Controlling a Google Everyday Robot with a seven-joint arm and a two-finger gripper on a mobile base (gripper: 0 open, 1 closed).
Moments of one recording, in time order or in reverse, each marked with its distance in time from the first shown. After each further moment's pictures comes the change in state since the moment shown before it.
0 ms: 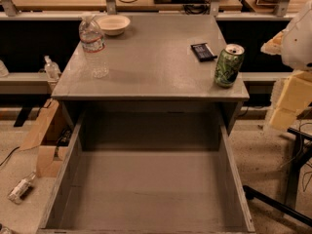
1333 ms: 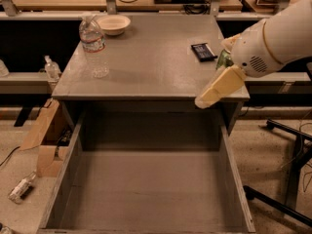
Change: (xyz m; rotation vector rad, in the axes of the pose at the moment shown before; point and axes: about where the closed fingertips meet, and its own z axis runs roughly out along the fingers) arm -0.088 -0.060 0.067 0.089 -0.455 0.177
